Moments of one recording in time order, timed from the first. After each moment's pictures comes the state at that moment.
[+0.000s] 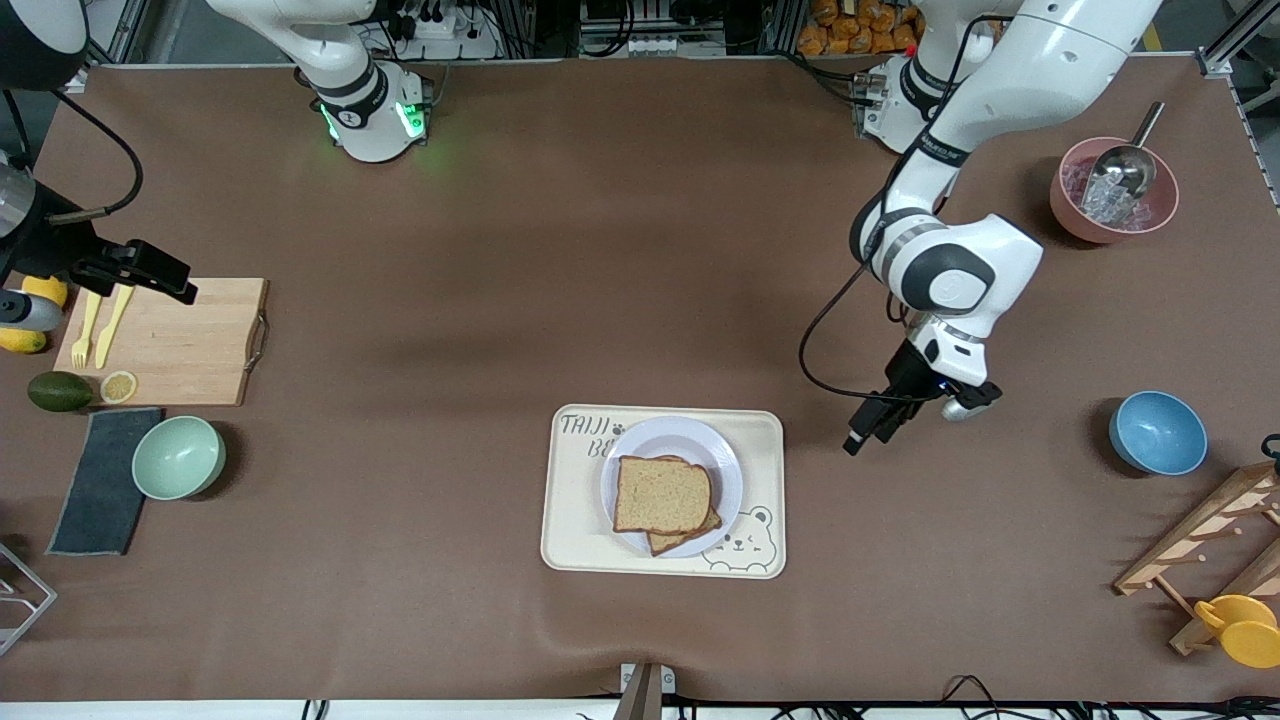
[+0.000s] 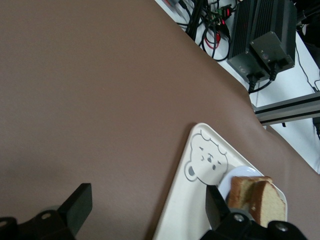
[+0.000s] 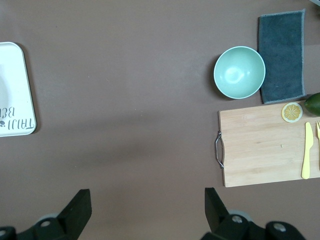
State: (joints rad) left arm -0.04 0.46 -0.35 -1.97 -1.89 3.13 1.06; right arm -0.05 0.03 0.06 -1.59 0.01 1.59 0.13
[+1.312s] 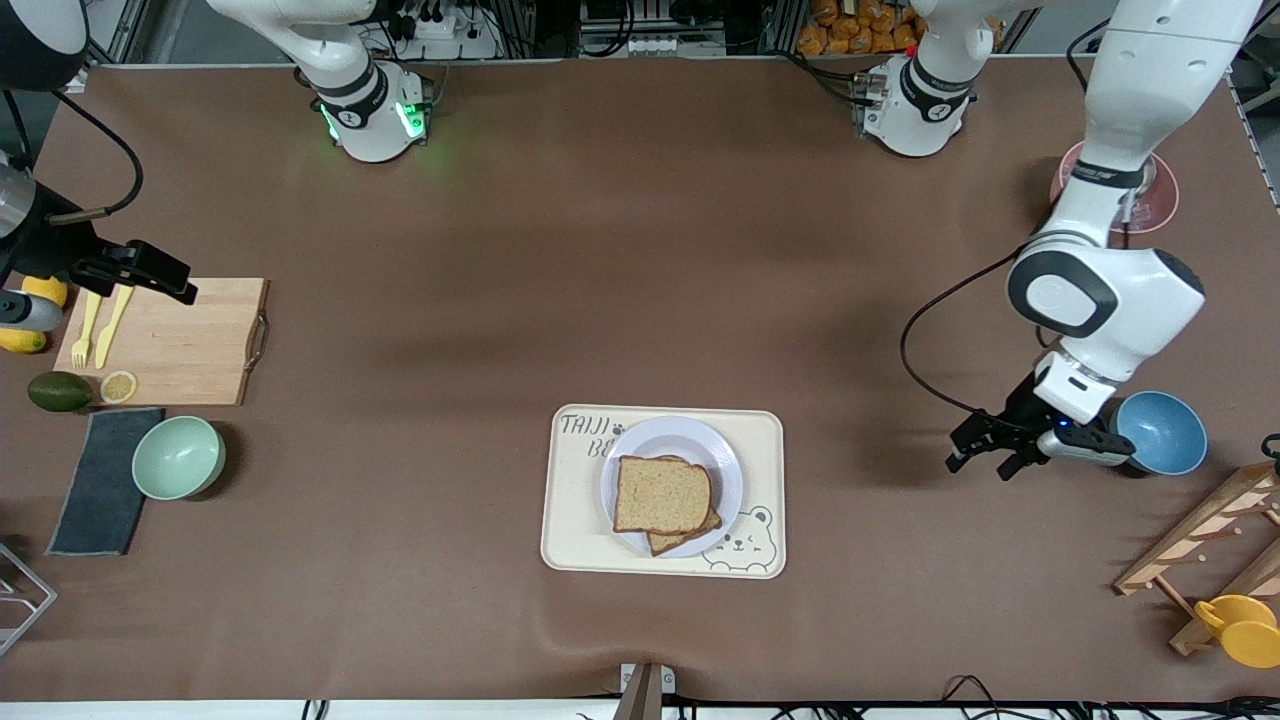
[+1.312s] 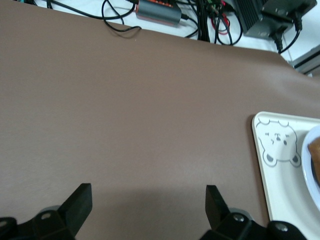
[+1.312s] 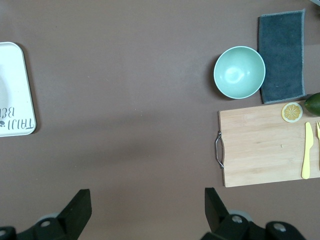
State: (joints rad) left arm 0.15 0.40 -0.21 -2.02 -0.83 2.80 0.73; right arm -0.05 0.03 0.05 -1.59 0.01 1.59 0.13
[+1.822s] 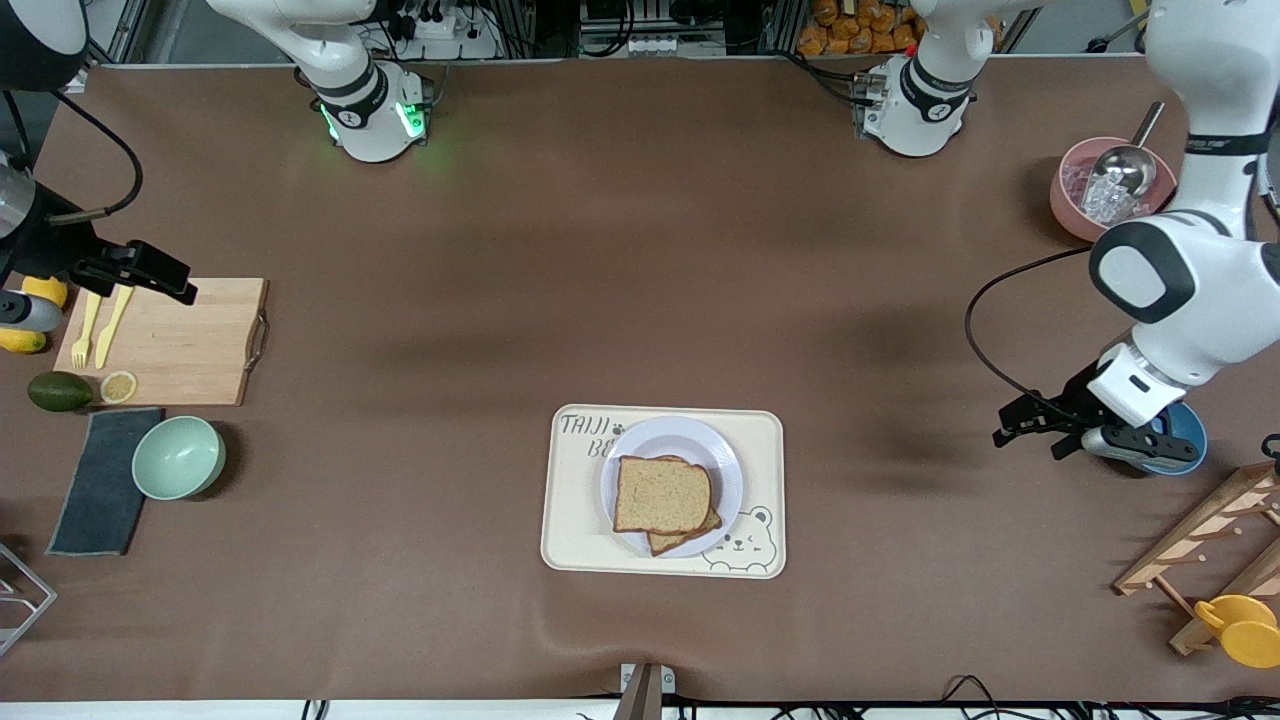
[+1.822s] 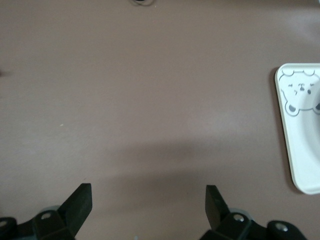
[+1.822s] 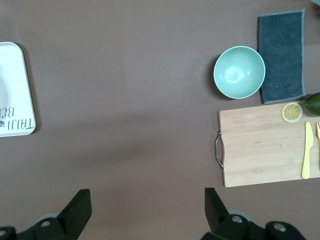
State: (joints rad) left arm 0.15 0.30 -0.10 -1.95 -0.36 2.47 0.44; right arm -0.05 0.03 0.05 -1.59 0.01 1.59 0.13
